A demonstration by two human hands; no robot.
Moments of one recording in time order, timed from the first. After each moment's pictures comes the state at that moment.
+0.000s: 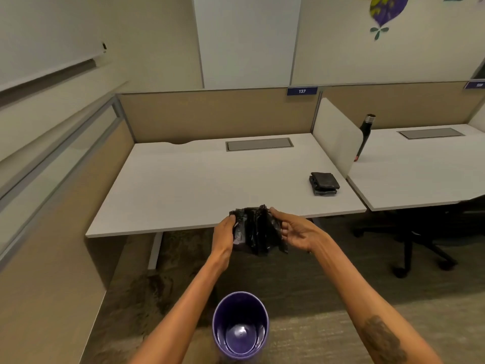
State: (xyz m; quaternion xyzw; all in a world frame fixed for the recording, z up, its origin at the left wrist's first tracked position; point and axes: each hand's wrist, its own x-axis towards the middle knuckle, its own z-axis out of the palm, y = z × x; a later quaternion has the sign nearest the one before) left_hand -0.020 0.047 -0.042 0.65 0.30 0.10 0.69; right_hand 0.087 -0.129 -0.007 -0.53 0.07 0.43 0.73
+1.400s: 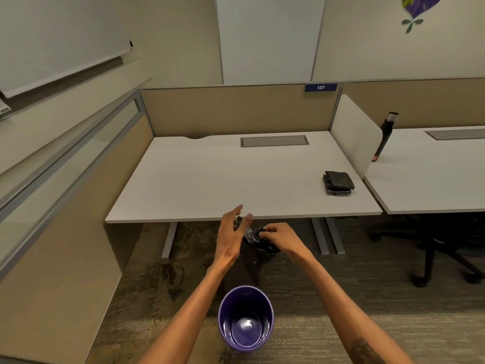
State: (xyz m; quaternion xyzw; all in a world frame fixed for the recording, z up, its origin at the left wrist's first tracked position) left_hand -0.040 0.030 -0.052 0.78 0.22 0.17 0.56; right_hand 0.052 -0.111 -0.048 -0.82 -0.17 0.28 0.47
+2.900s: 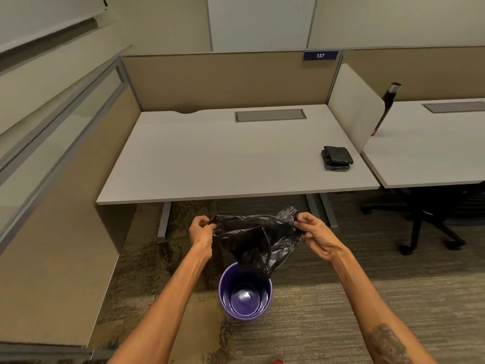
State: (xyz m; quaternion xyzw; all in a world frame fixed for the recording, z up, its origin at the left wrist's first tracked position) left_hand -0.070 0.095 -0.107 0.55 0.49 0.15 0.66; right_hand 0.066 -0.181 -0.109 -0.51 0.01 0.40 0.76
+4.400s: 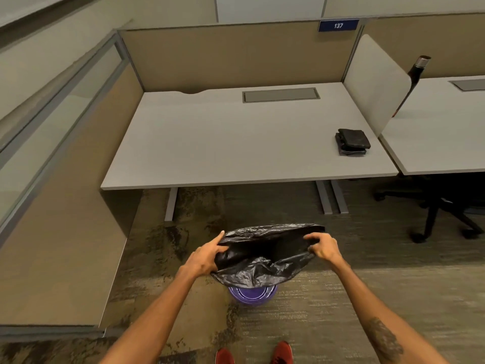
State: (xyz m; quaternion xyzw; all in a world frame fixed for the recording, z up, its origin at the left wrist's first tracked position) left_hand -0.120 0.128 -0.188 0.94 0.11 -0.23 0.21; right_hand 0.057 -0.183 -0.187 -0.92 -0.03 0.27 0.28
